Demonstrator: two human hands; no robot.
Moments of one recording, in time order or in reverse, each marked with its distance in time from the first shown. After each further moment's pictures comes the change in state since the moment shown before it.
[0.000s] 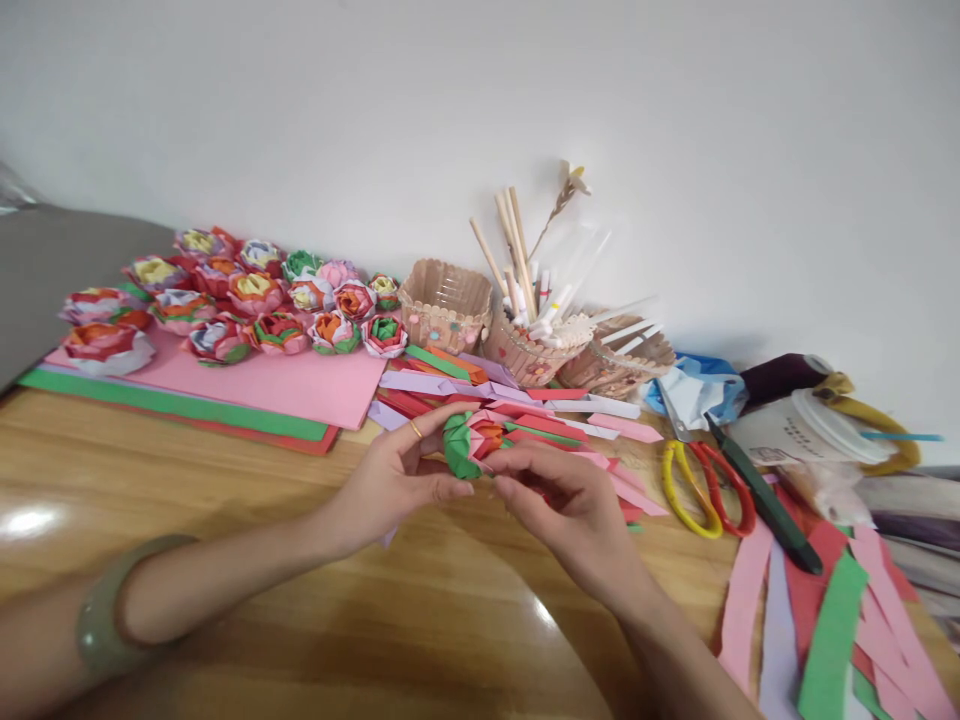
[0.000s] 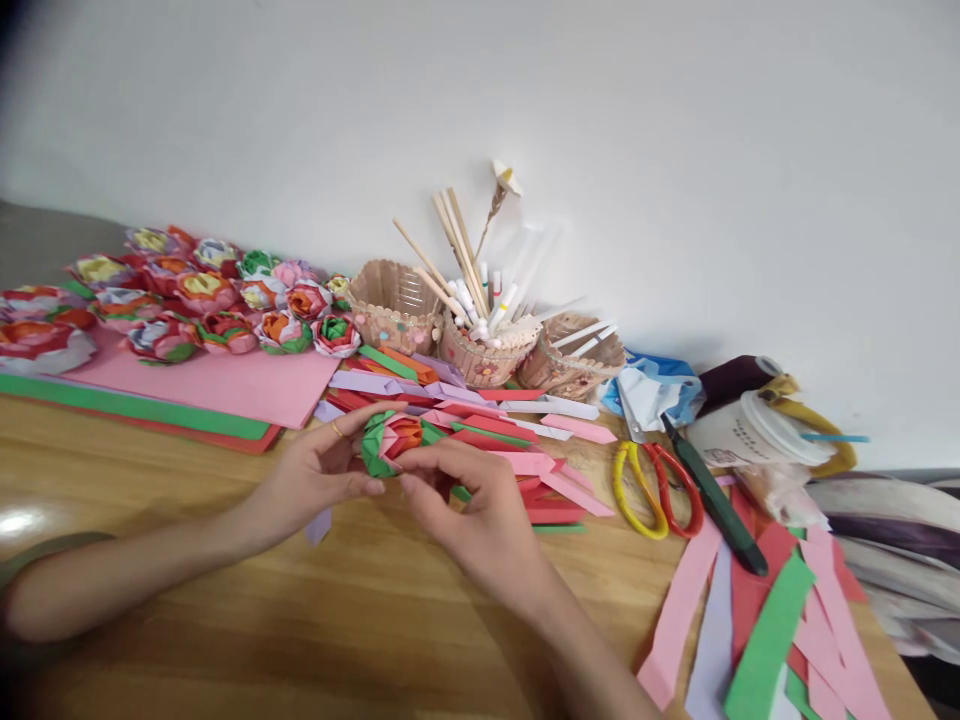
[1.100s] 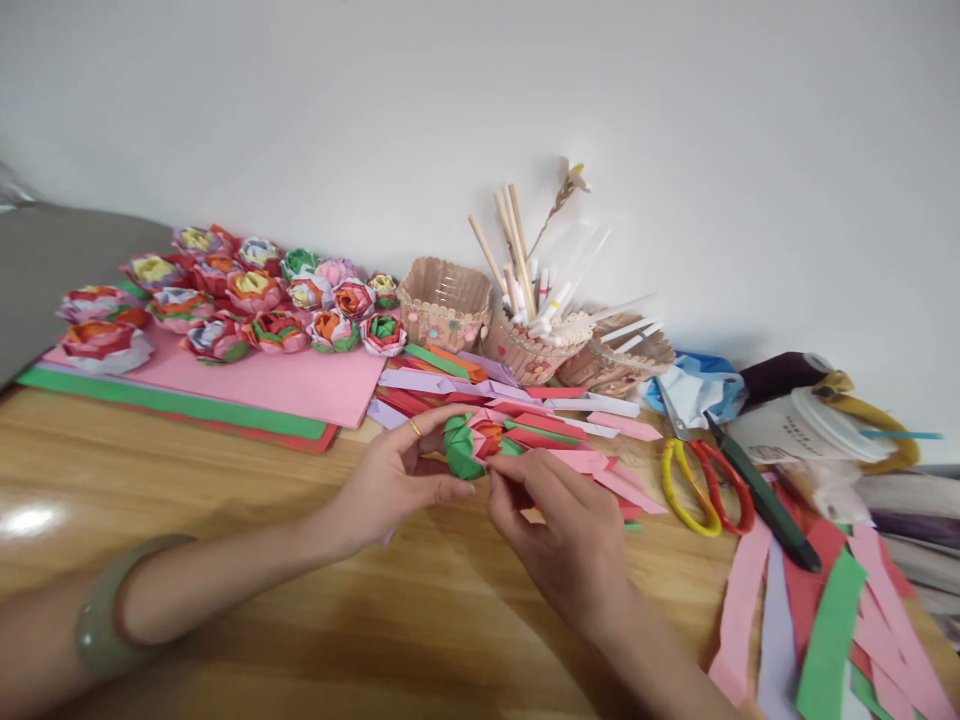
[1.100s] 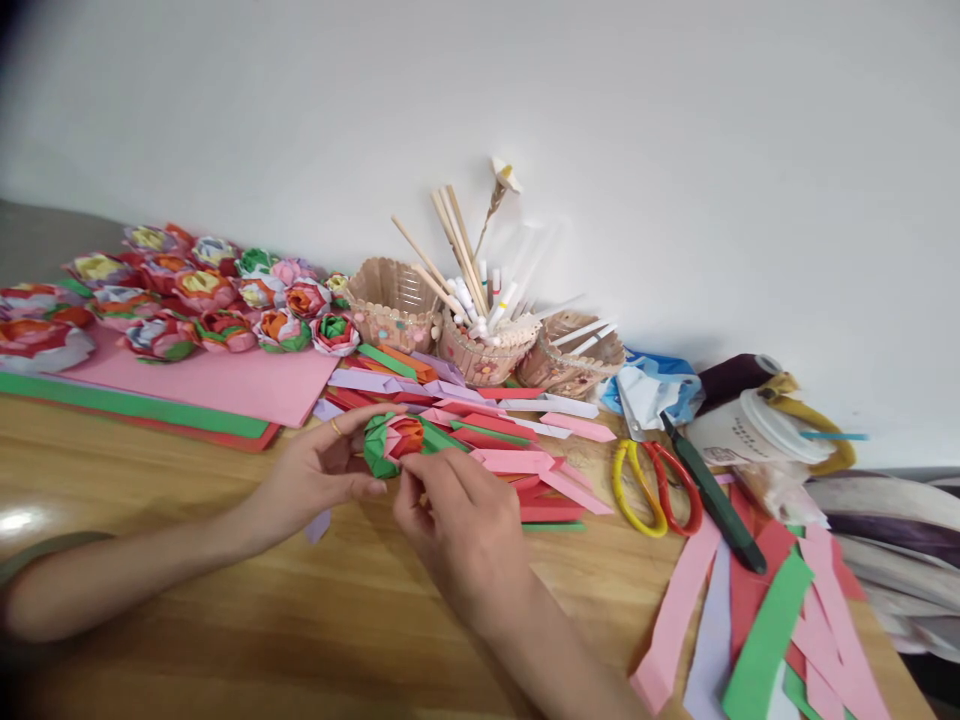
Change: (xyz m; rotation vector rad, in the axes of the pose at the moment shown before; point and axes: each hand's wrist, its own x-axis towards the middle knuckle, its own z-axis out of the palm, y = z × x) left_hand 0.000 0.002 0.003 -0.014 0.007 0.014; right_hand -0.007 0.002 0.015 -0.627 0.245 -0.337
